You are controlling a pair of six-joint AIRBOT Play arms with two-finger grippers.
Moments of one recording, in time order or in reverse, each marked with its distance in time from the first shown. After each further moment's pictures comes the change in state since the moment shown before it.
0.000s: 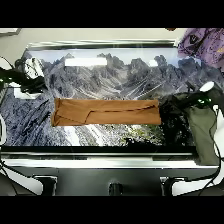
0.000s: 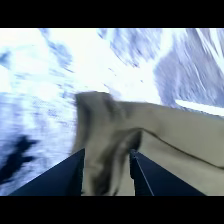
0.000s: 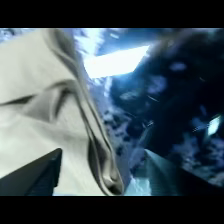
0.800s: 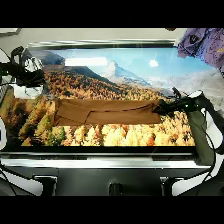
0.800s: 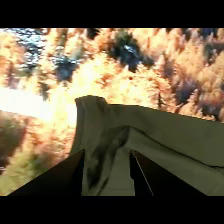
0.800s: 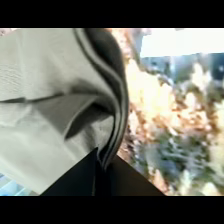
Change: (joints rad) left arm -0.086 0.061 0.037 0.074 -0.010 -0.032; right arm 0.052 -0.104 -0.073 0.252 -0.071 -0.188
